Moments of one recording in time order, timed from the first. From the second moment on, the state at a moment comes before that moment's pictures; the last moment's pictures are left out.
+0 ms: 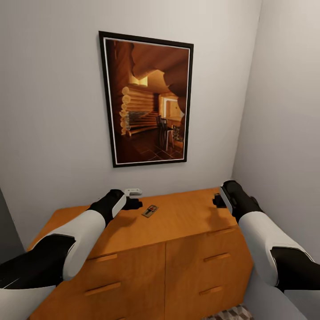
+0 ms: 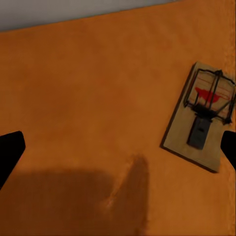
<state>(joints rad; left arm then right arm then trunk) -1.15 -0.12 -0.09 -0.25 0.14 0.59 0.03 -1.08 -0.04 -0.05 -0.55 0.16 0.91 -0.15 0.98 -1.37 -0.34</state>
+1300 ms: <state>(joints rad) -1.15 -0.12 -0.10 -0.25 0.14 0.60 0.02 -1.08 -0.06 -0.05 -0.55 0.16 0.89 -0.14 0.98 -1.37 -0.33</state>
